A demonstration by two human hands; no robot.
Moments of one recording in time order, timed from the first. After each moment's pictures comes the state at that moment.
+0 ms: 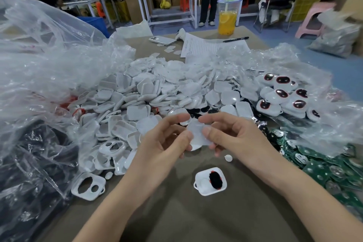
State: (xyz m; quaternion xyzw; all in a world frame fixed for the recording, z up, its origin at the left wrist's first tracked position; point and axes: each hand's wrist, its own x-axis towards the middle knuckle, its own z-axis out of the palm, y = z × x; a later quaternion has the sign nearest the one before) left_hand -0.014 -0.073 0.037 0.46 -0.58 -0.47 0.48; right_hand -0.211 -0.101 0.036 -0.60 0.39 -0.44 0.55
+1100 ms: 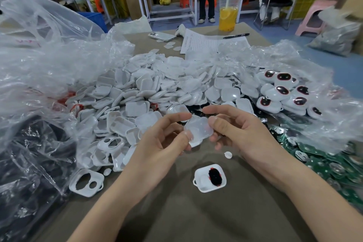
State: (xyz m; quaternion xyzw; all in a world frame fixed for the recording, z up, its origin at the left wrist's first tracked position) left_hand -0.010 -0.073 0.033 0.46 -0.59 -0.47 0.47; right_hand -0.213 -0.105 0.033 -0.55 0.37 -0.46 0.59
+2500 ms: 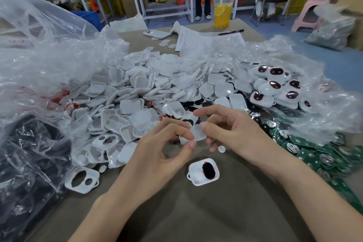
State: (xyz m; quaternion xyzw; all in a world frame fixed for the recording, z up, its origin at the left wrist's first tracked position) left_hand -0.013 -0.065 0.022 0.47 -0.75 -0.21 0.41; right_hand -0.219 -0.103 0.032 -0.65 0.41 -0.39 0.51
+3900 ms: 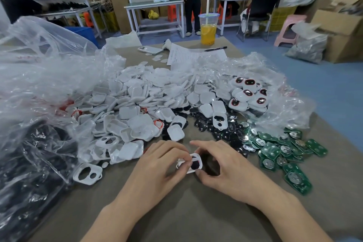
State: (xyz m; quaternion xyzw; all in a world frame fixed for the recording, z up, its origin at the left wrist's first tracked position) left_hand -0.020 -0.027 0.016 0.39 -0.85 -0.06 0.36; right_hand -0.238 -0.033 0.005 -0.83 0.45 -0.26 0.20
